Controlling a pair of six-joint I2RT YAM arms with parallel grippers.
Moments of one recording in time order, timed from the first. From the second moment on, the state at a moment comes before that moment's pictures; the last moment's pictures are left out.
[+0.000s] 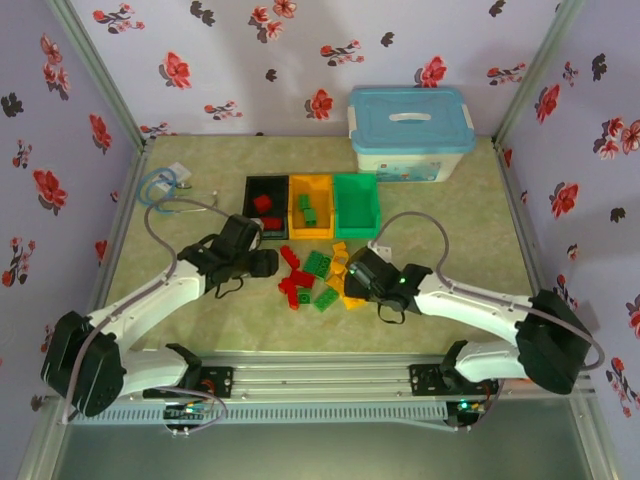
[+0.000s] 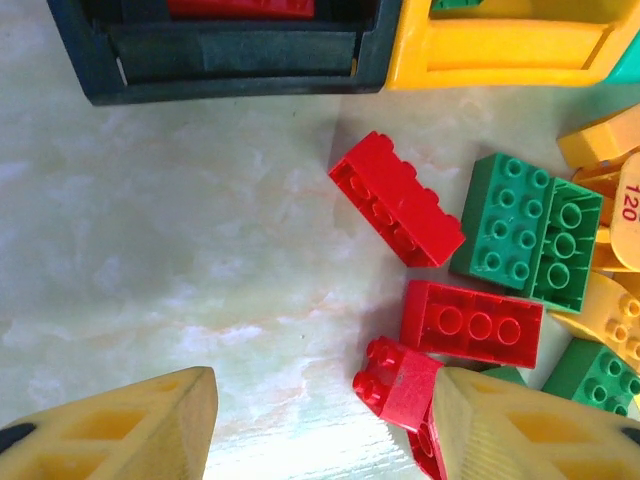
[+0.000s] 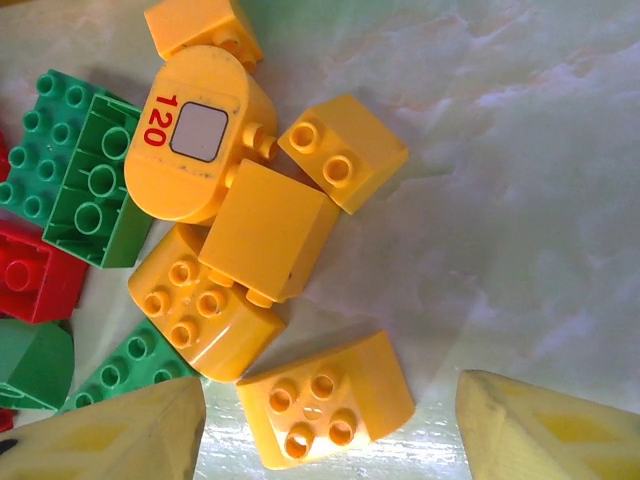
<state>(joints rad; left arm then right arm) -0.62 1.20 0.78 -0.55 -0.05 -0.51 0.93 1.29 0.72 -0.53 0.25 0.89</state>
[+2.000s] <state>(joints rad) -0.62 0.92 0.54 -0.58 -0.05 -0.60 0.85 1.57 1.15 -0.71 0.32 0.83</state>
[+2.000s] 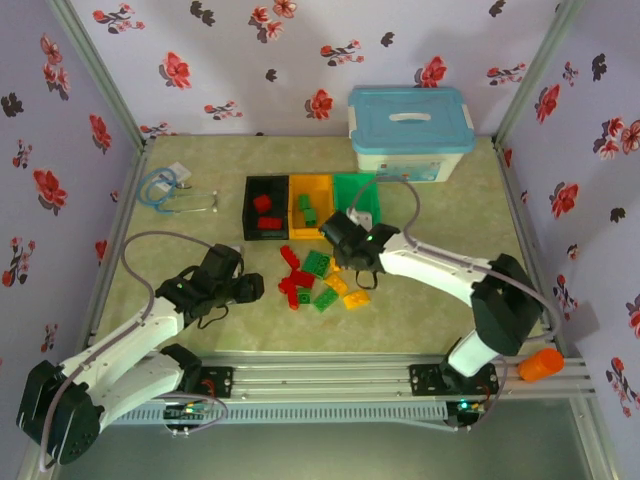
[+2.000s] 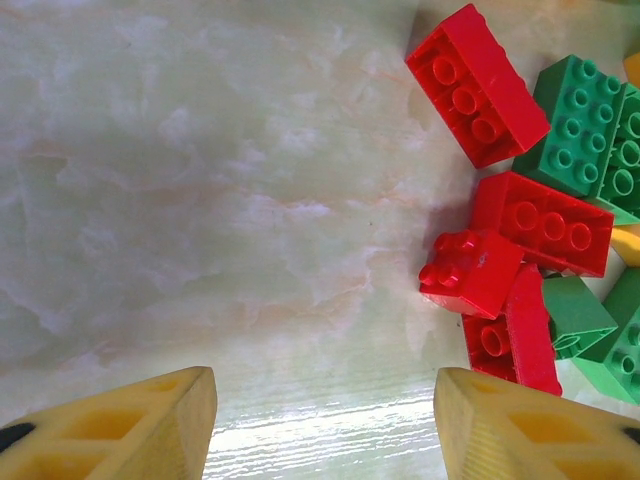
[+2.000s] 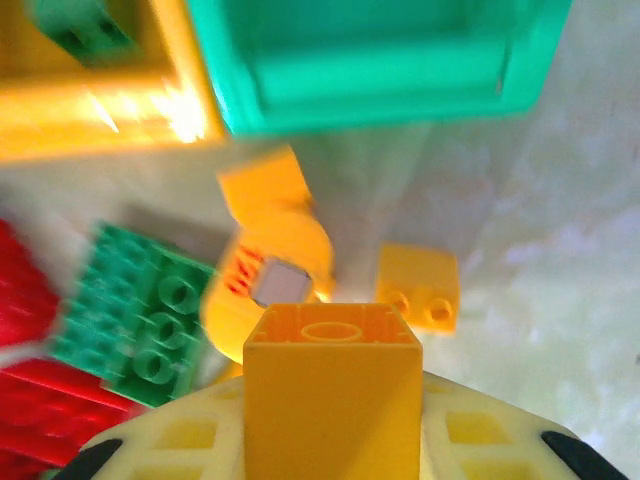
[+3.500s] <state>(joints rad) -0.64 0.89 0.51 -0.55 0.00 -0.68 0.73 1.58 1.00 -0.64 0.20 0.71</state>
